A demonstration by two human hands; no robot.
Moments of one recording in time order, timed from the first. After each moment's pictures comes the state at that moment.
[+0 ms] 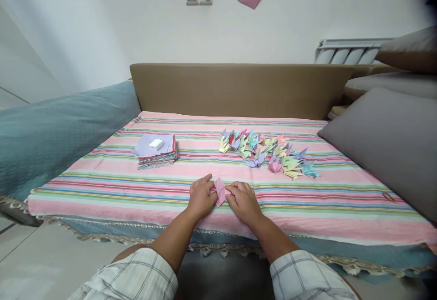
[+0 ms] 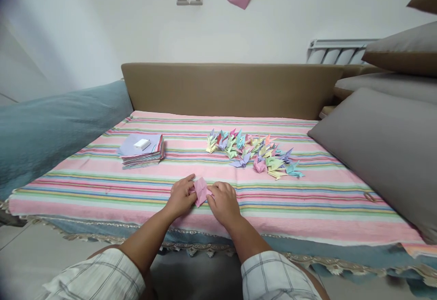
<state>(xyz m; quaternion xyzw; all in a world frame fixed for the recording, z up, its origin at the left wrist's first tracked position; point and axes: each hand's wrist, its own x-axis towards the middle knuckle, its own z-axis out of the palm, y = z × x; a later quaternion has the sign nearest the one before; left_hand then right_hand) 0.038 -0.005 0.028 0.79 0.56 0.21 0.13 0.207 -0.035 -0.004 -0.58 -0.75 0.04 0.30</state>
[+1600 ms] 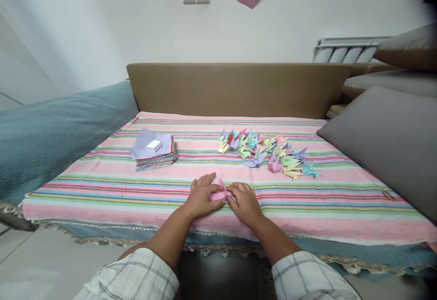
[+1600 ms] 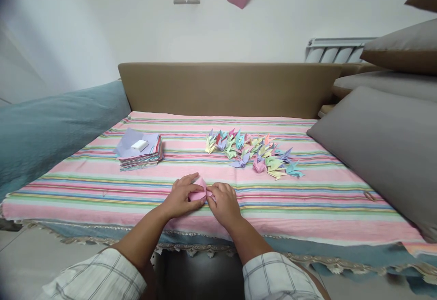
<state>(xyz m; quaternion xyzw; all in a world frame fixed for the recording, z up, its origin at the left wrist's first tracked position) 0.030 -0.004 0.041 0.86 0.46 0.18 0.15 0.210 -0.033 -0.007 -0.57 -0.76 0.05 0.31</state>
